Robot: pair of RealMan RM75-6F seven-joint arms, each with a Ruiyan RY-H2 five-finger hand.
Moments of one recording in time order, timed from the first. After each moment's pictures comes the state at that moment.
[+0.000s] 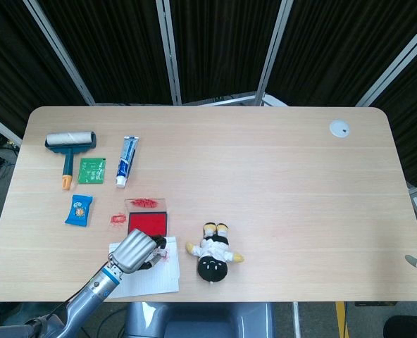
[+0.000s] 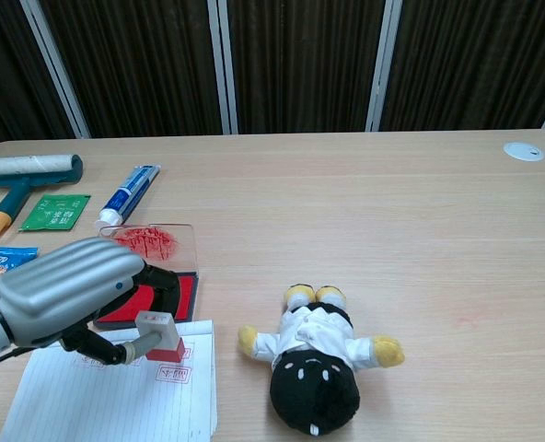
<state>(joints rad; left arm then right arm) -0.48 -1.66 0.07 -1.44 1.61 1.15 0.28 0.07 -0.98 0.12 -1.58 -1.19 1.27 0.05</state>
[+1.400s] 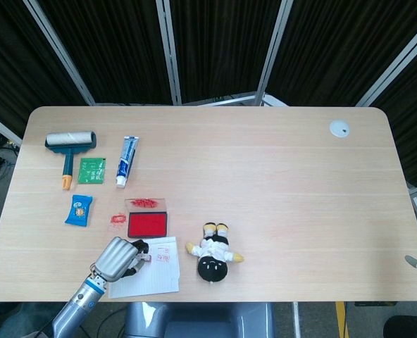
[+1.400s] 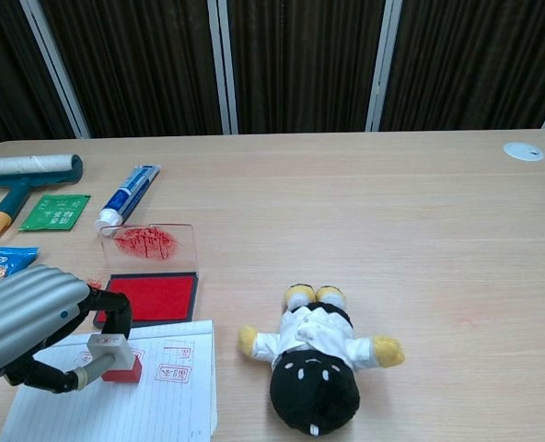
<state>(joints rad) -0.35 -1.69 0.13 -1.31 1.65 1.26 0.22 0.06 -0.97 0.12 -1.59 -1.21 1.28 0.07</state>
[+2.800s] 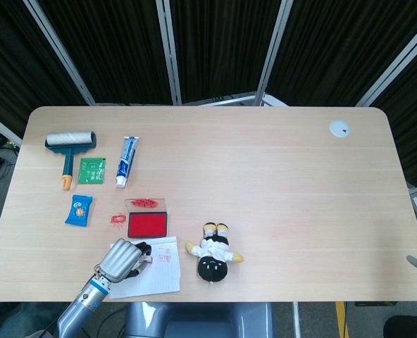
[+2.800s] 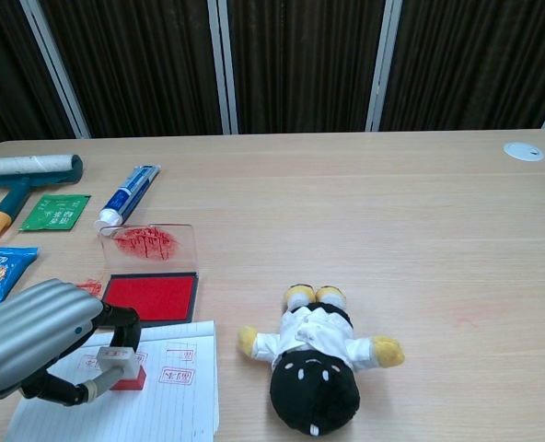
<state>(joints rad) -0.34 -1.74 0.13 -1.24 1.65 1.21 0.22 0.06 -0.96 0.12 -1.59 -1.20 1.27 0.08</state>
